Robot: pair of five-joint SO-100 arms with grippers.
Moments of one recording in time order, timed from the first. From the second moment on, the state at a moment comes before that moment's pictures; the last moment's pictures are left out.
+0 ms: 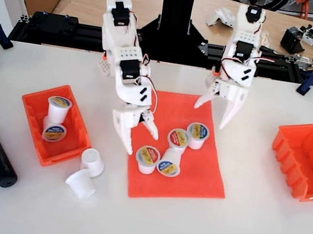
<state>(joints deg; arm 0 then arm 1) -14.0 79.5 86.8 48.8 -120.1 9.3 135.1 142.0 43.7 127.6</state>
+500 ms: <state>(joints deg) -16.3 70.2 86.9 42.7 -121.8 9.4 137.1 140.7 46.6 125.9</state>
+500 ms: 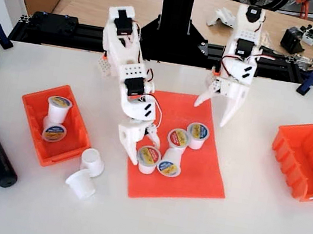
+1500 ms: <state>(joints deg) -17.0 67.0 82.2 35.1 -117.0 9.4 137.2 140.5 47.8 126.1</state>
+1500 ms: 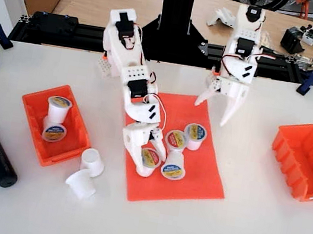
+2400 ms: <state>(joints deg) -23.8 66.8 51.9 72.0 -101.4 8.8 140.4 138.1 53.3 126.3</state>
